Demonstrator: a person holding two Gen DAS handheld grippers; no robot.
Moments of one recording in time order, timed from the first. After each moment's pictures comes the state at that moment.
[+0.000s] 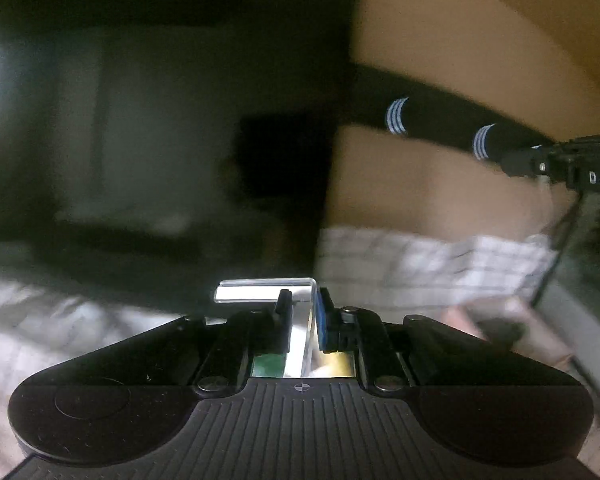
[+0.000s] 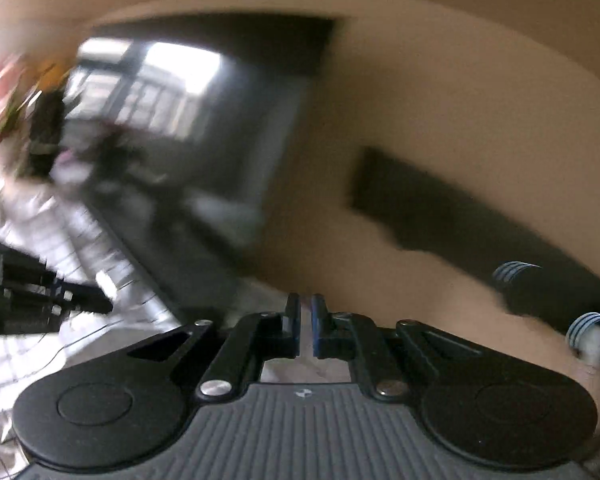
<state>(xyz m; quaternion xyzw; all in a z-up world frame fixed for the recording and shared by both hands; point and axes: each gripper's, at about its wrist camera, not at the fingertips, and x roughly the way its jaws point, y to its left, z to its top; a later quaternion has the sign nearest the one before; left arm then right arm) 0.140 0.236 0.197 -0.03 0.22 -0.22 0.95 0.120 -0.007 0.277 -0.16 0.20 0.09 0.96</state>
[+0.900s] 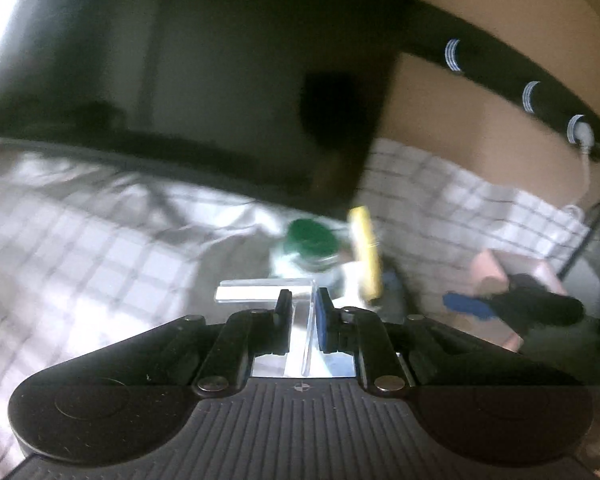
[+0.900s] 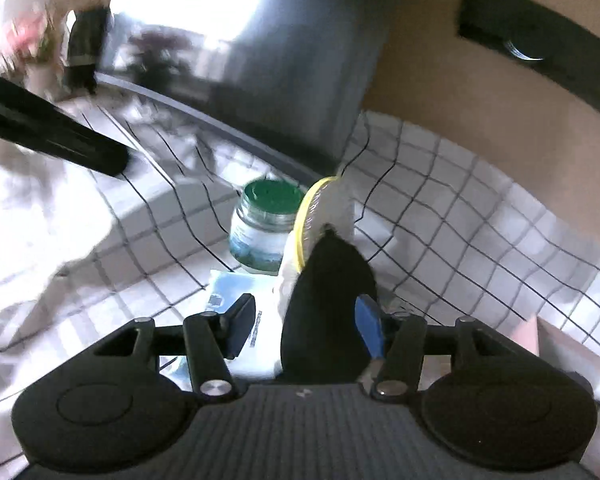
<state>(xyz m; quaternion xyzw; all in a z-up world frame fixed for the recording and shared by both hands) 0.078 0.270 0.138 -0.08 0.32 -0.12 0.94 0.110 0.070 0.069 -0.17 0.29 0.13 0.93</state>
